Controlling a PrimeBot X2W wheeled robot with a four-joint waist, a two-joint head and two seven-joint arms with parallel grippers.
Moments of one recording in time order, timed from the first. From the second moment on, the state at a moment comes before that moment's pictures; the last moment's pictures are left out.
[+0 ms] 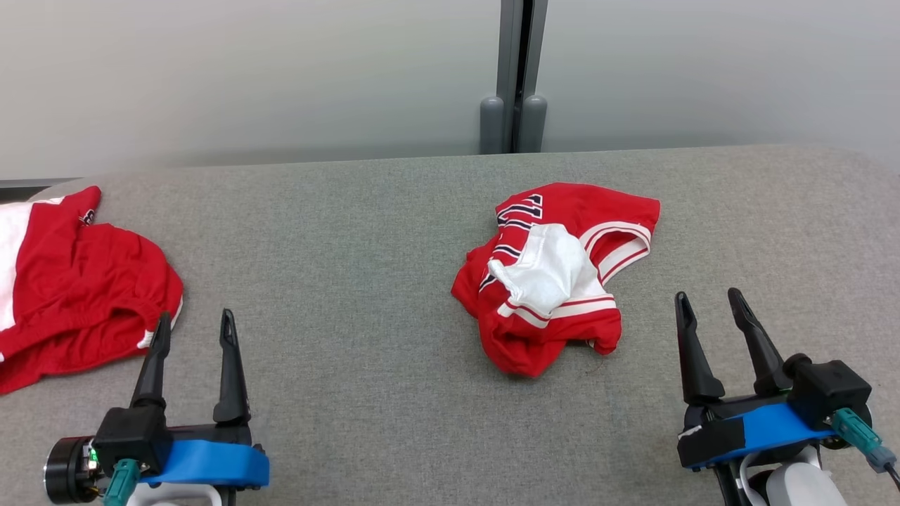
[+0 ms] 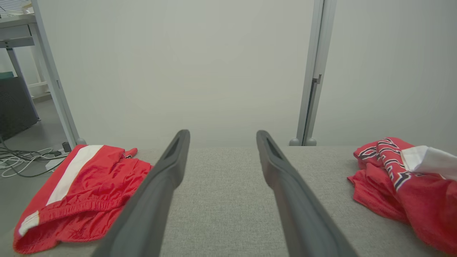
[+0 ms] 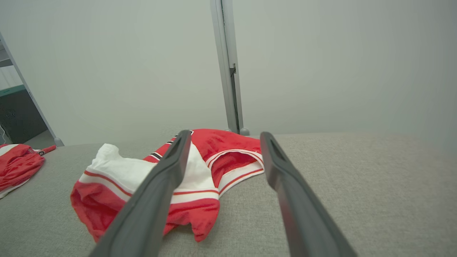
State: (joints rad) left arm -0.04 0.17 -0.08 0.15 -0.19 0.03 -0.26; right arm -0.13 -0.05 0.00 0.22 0.18 0.13 -0.26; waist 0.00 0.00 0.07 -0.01
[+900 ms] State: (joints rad) left arm -0.02 0.12 -0.02 0.18 -0.12 -0.02 -0.26; right arm -0.13 -0.05 0.01 0.27 0.18 0.13 -0.26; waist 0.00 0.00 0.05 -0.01
